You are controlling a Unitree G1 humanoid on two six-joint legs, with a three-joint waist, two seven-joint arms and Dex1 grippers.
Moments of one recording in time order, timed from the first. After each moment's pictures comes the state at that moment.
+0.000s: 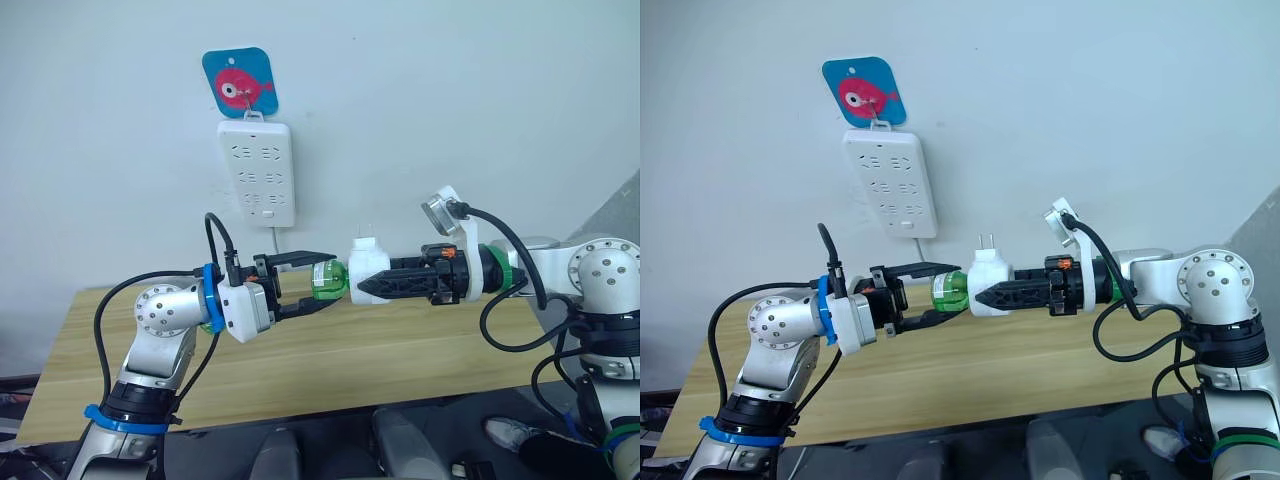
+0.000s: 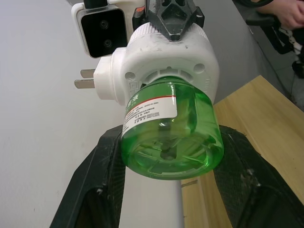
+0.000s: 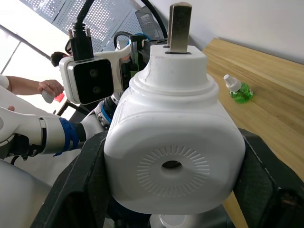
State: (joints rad) left arm -0.29 0.56 -0.06 -0.13 -0.26 -0.52 -1.11; right arm -0.69 -0.66 0.01 -0.17 1.52 1.36 0.45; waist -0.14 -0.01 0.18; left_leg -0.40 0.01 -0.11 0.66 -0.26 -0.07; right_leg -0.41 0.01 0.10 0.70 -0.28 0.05
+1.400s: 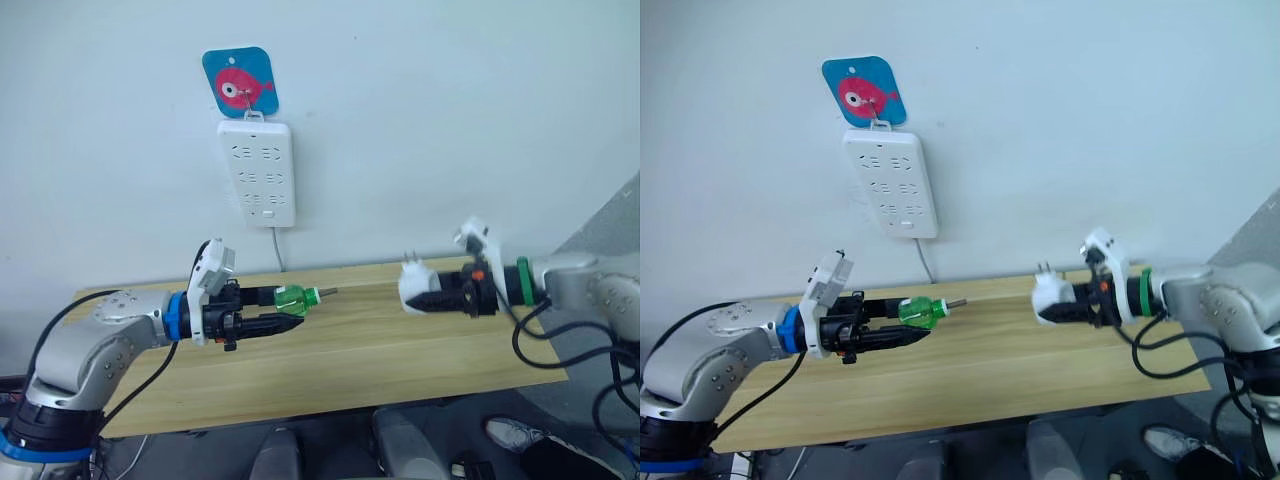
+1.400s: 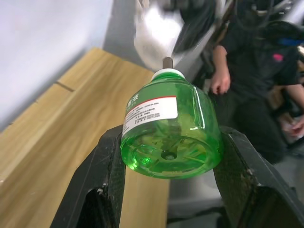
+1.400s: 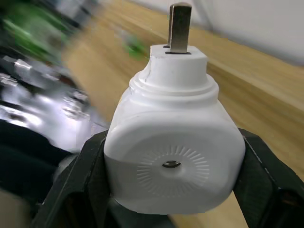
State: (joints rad) left arm -0.15 0.82 0.06 -0.33 -0.78 0.62 -1.09; right arm -0.48 -0.93 0.17 -0.26 0.91 1.17 0.67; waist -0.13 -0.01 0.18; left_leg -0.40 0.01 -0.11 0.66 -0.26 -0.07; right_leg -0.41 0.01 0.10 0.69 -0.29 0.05
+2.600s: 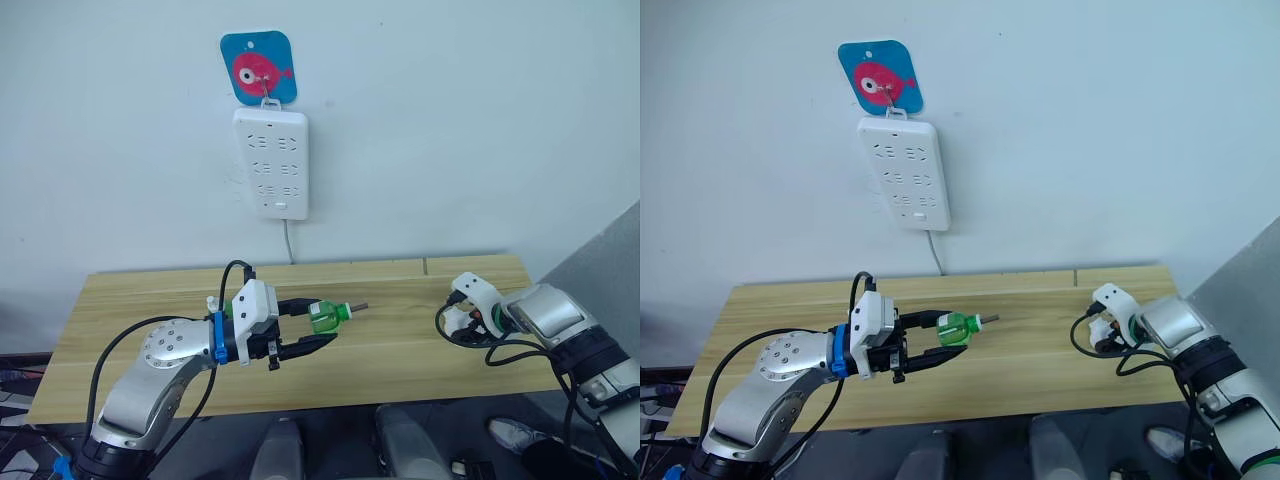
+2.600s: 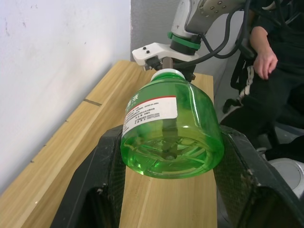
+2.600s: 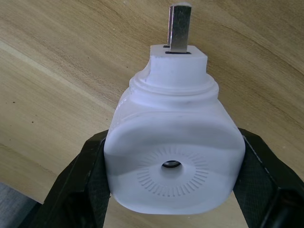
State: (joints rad) left arm -0.04 0.62 -0.08 -0.39 -0.46 0.27 -1.01; right arm -0.57 -0.75 0.47 0.24 0.16 1.08 0.75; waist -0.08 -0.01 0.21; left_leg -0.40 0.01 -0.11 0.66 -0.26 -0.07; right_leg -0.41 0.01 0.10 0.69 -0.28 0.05
